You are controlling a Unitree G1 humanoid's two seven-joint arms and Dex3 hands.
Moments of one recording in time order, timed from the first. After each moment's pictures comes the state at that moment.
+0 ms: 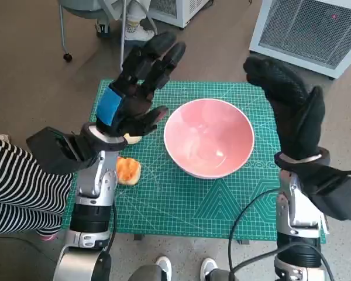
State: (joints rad) left arm -0.65 0.12 0.10 0.27 -0.36 -0.29 -0.55; right arm -0.52 -0.14 -0.10 0.11 0.23 -0.37 0.33
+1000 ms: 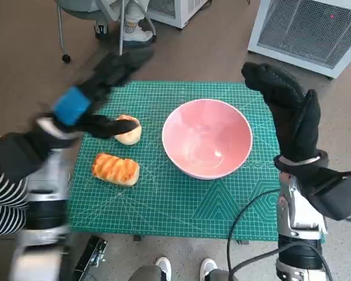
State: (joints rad) left arm -0.64 0.58 0.14 0.24 -0.23 -0.35 -0.76; right arm -0.49 -0.15 -0.10 0.12 0.23 -0.37 0.33
